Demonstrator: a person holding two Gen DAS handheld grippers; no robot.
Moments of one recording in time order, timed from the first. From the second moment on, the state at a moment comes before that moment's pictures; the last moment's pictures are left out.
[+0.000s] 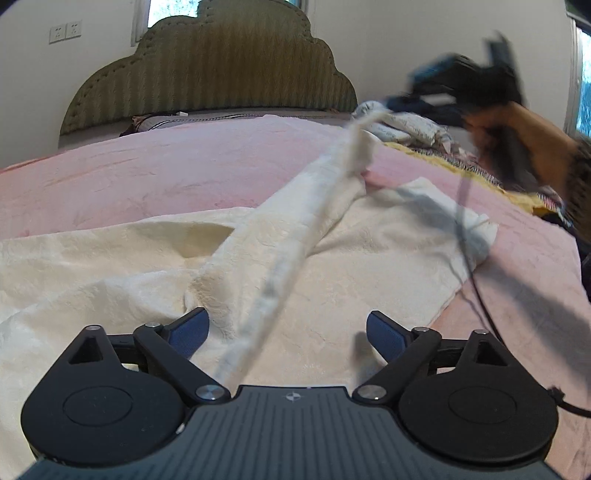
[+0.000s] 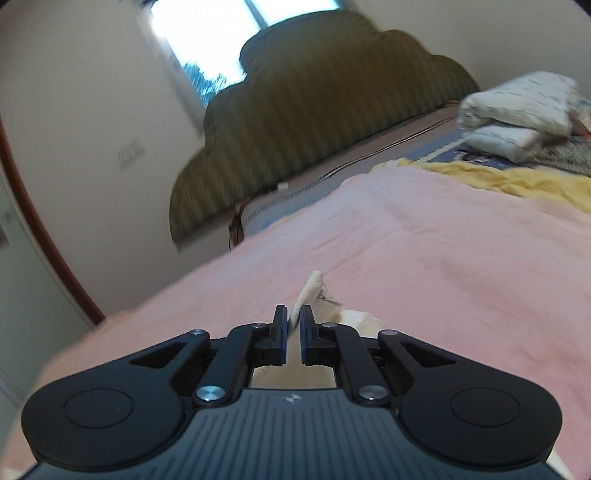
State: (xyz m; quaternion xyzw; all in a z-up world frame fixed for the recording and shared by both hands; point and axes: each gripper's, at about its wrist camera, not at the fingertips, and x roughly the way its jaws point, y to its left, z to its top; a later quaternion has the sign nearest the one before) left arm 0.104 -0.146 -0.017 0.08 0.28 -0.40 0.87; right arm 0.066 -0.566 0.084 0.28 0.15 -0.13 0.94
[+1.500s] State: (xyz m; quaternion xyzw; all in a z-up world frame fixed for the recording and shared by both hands) left arm 0.053 -0.216 -0.016 0.30 0.17 -0.31 0.88; right arm -0.020 -0.611 0.020 0.54 0.02 0.01 0.84
